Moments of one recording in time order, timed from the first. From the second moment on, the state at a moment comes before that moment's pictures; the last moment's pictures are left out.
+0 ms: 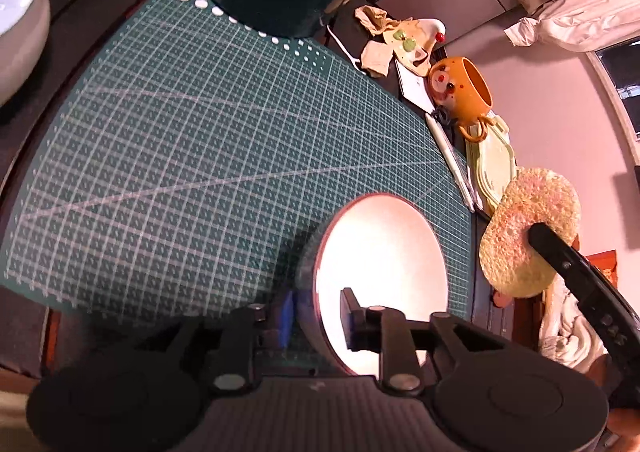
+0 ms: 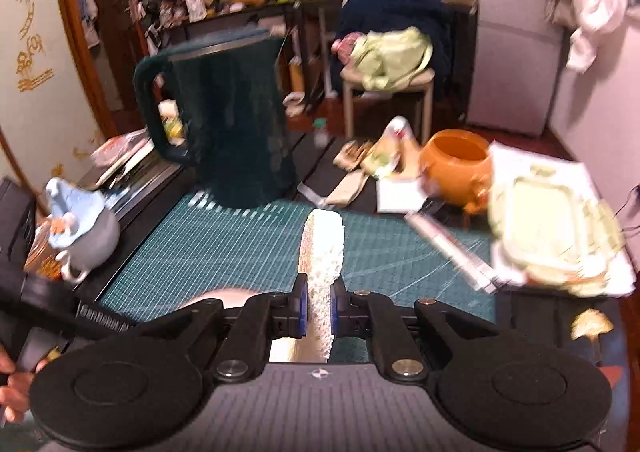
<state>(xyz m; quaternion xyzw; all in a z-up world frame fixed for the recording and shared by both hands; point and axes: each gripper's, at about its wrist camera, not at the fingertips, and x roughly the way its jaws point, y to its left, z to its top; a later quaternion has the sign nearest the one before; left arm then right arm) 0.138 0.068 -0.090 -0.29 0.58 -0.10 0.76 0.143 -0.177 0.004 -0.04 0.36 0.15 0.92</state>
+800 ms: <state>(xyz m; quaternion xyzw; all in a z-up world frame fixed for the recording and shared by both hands) 0.171 0.076 -0.093 -0.32 0.55 -0.08 0.77 0.146 -0.195 -0.039 0.10 0.46 0.23 0.85</state>
